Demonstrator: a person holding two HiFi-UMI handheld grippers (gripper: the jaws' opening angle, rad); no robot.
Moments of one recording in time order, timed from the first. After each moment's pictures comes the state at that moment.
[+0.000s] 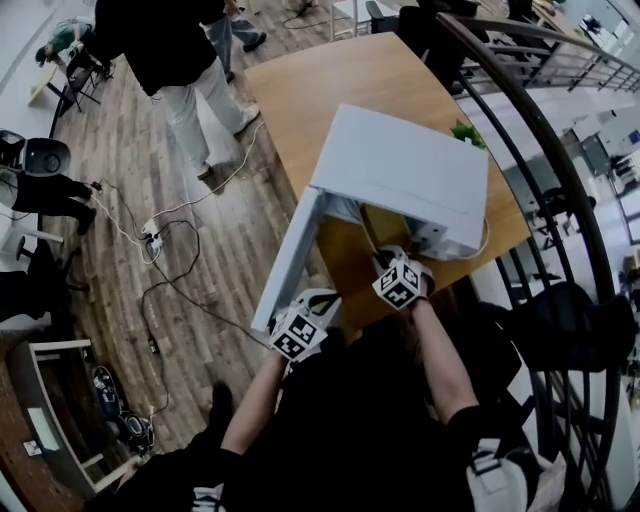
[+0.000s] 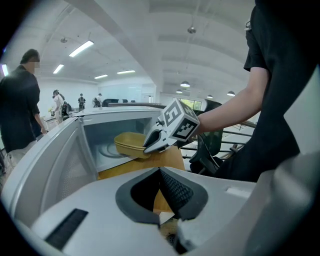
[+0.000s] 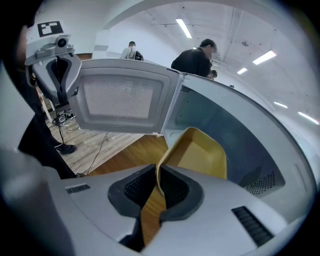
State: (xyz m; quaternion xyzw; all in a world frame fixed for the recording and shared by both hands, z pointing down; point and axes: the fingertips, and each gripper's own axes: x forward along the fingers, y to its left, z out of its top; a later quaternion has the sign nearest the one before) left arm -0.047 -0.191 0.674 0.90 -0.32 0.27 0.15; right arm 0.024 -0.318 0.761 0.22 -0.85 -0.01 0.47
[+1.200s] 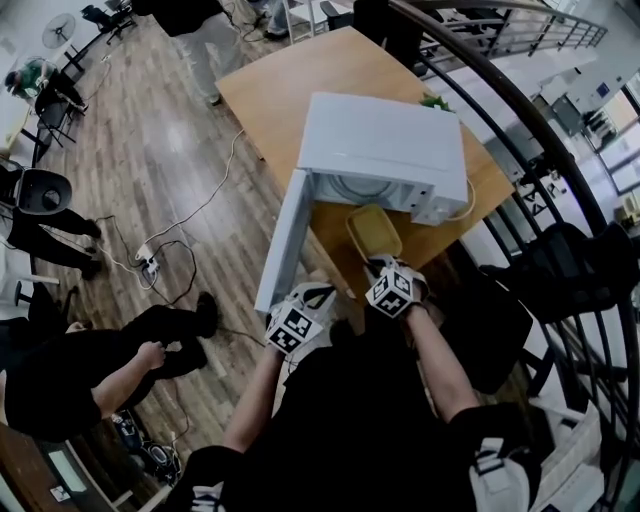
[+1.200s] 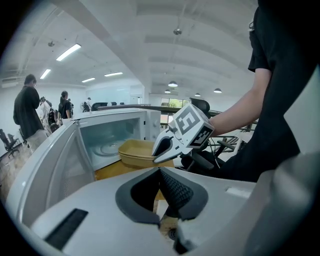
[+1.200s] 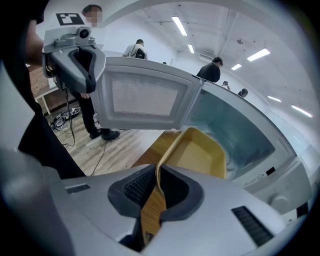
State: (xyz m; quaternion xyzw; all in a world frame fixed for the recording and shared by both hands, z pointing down) left arm -0.063 -0.135 0.668 0.92 -0.27 0.27 0.11; right arm 0.018 -0.207 0.765 0.26 -0.84 0.01 0.48
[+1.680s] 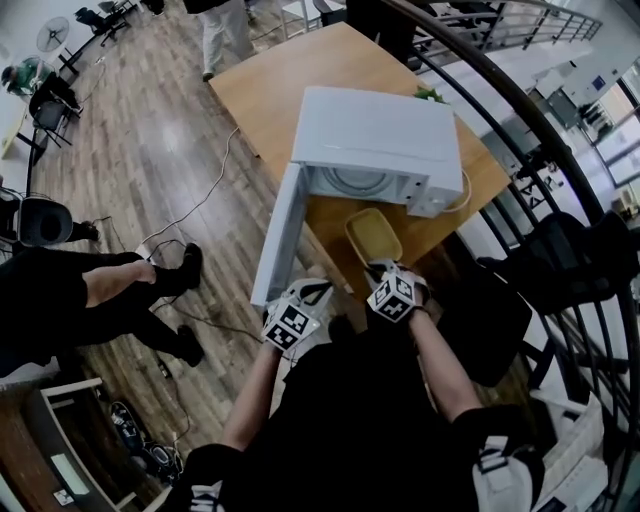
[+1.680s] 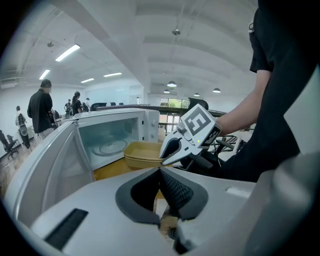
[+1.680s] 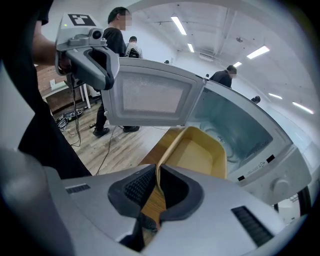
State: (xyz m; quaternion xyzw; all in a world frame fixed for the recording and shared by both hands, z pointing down) left arm -0.061 -0.126 0.668 0.92 -0.27 0.27 0.11; right arm 0.028 -0.171 0.767 0.25 -0.84 0.03 0.48
